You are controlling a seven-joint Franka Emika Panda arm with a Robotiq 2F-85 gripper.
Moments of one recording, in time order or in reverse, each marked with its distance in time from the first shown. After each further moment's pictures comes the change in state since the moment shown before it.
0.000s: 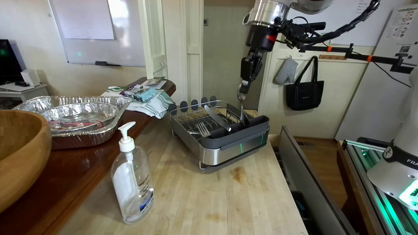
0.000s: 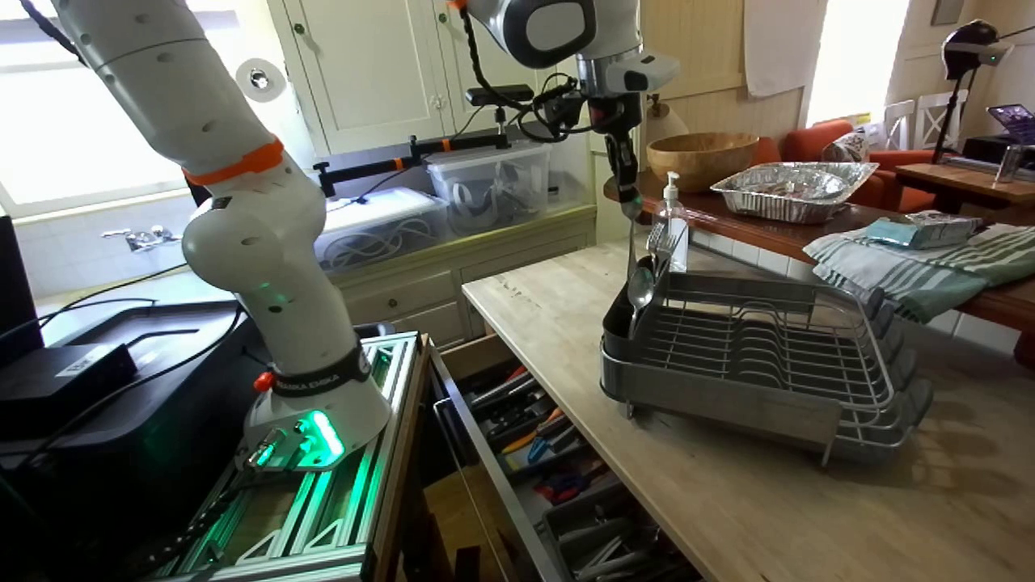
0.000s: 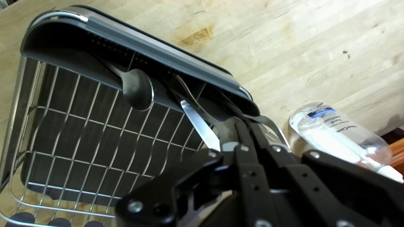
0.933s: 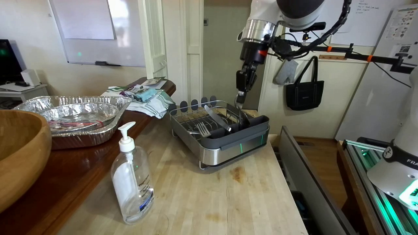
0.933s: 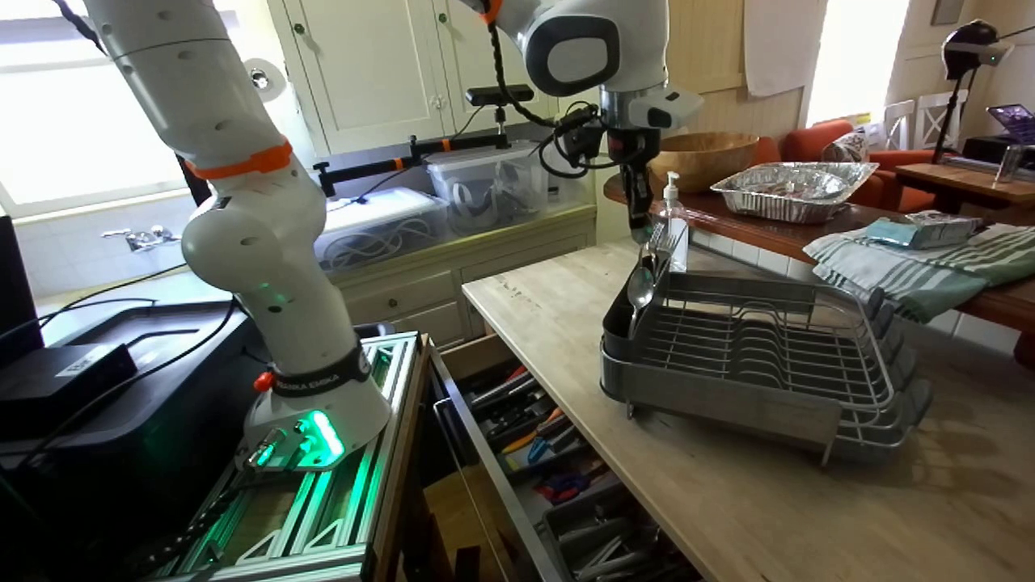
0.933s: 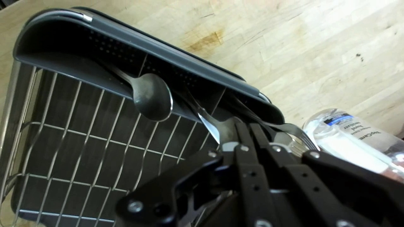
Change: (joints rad) arm -0.009 0.107 -0.052 0.020 0.067 0.020 -0.100
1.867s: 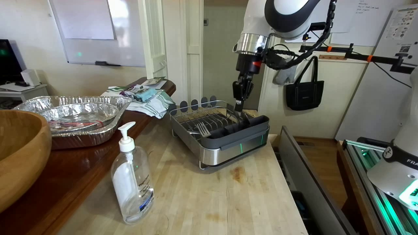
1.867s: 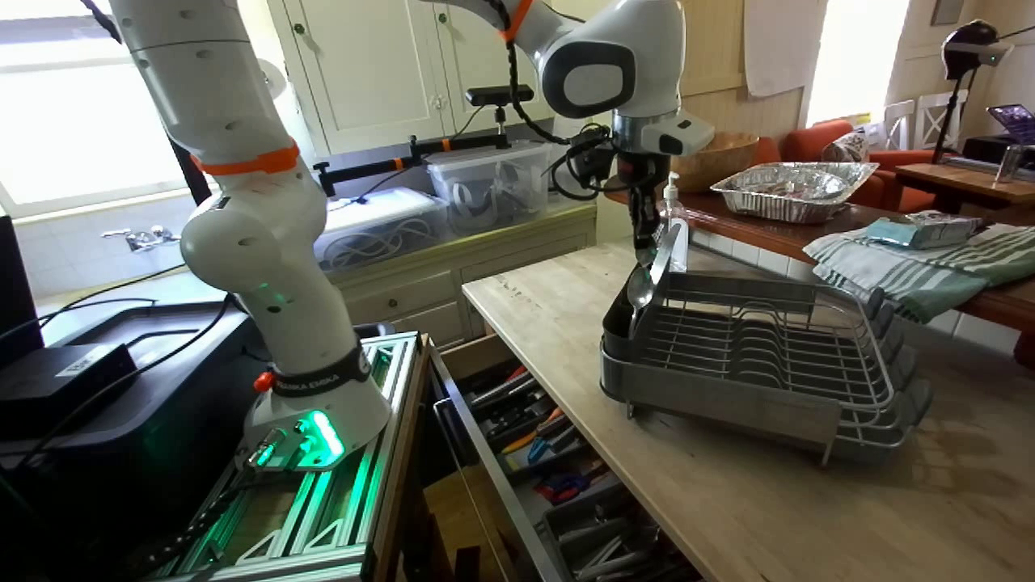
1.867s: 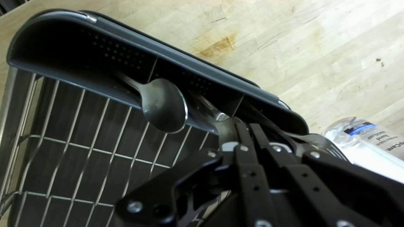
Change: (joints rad) arm -0.014 0.088 -0.002 0.025 -0.001 0.012 -0.012
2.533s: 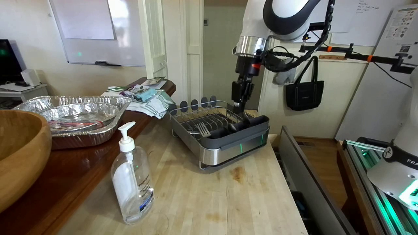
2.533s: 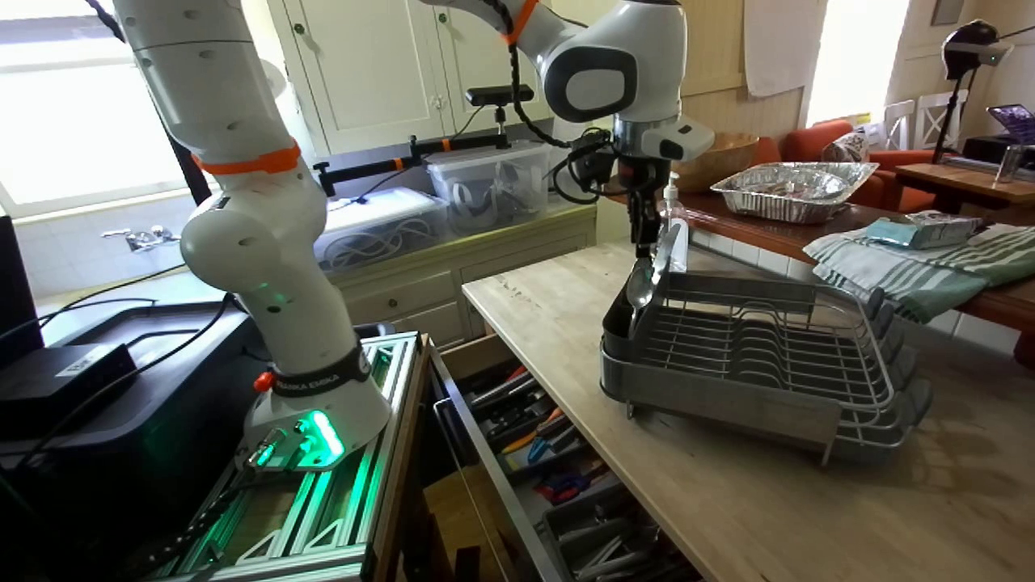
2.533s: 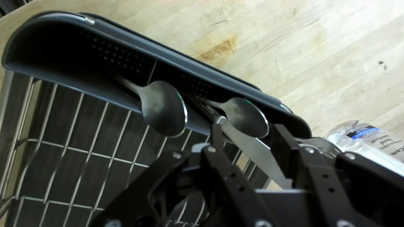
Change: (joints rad) arm 0.000 0.015 0.002 0.003 0.000 0.000 0.000
